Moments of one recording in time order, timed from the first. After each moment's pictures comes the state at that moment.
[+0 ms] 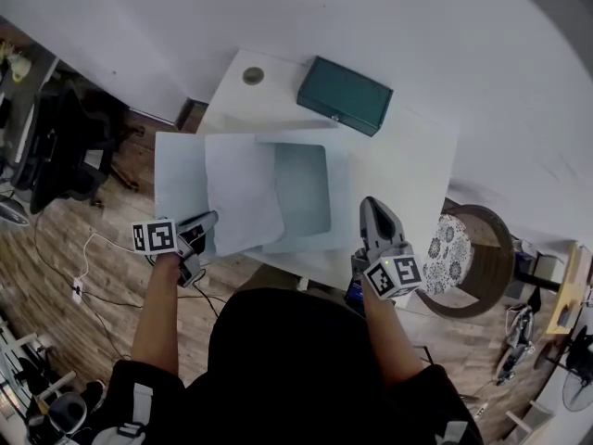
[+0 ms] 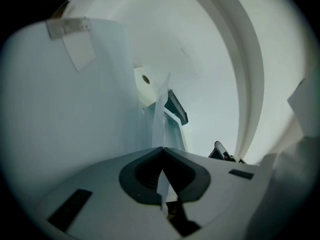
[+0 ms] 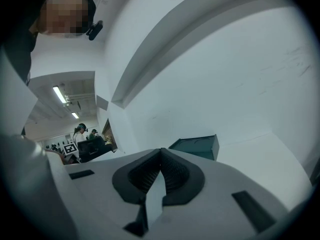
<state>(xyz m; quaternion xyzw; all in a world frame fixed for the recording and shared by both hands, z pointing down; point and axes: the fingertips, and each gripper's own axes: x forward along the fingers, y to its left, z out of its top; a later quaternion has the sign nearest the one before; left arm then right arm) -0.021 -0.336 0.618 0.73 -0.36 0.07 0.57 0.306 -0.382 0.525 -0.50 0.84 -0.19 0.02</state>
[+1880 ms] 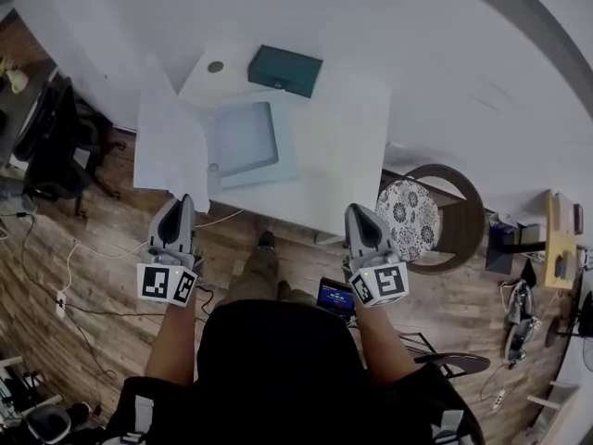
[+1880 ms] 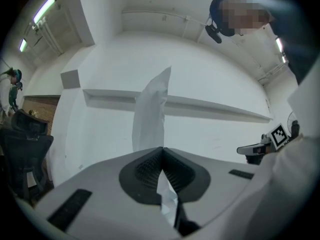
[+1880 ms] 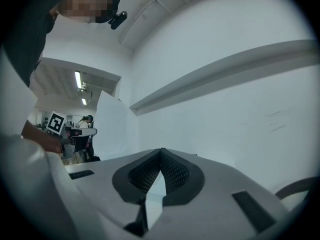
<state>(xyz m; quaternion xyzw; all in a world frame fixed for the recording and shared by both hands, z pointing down) 0.079 -0.144 0.402 0.84 -0.55 -0.04 -0.01 0.392 -0.126 0.451 -0.52 0.85 -0.03 0.01</state>
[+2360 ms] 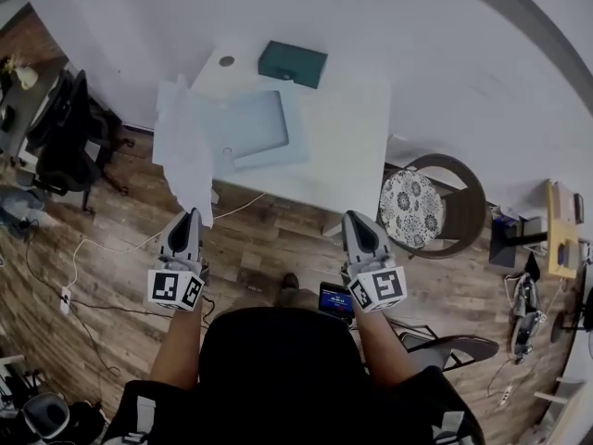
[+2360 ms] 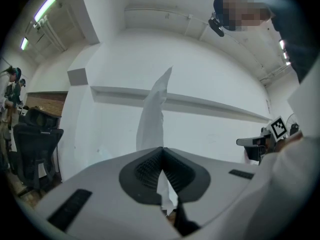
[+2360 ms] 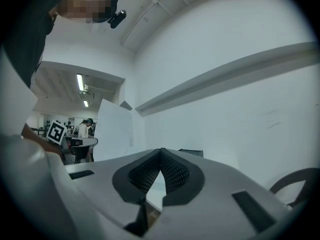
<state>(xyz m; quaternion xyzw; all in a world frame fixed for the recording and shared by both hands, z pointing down) 0.045 -0.056 0.436 0.83 -0.55 -0.02 0.02 0.354 -0.038 0.447 -0.52 0.85 -0.04 0.01</state>
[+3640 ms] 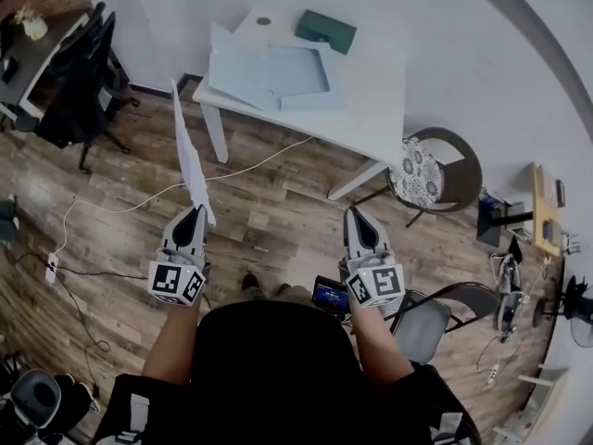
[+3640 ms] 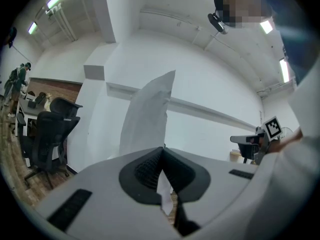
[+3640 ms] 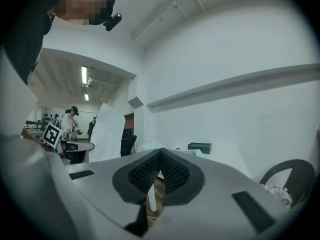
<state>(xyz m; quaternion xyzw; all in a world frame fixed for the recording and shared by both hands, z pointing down) -0.101 0.133 0.483 0.85 -0.52 -0.03 0.07 0.201 0.145 0.457 -0.54 0.84 -0.03 -0.02</state>
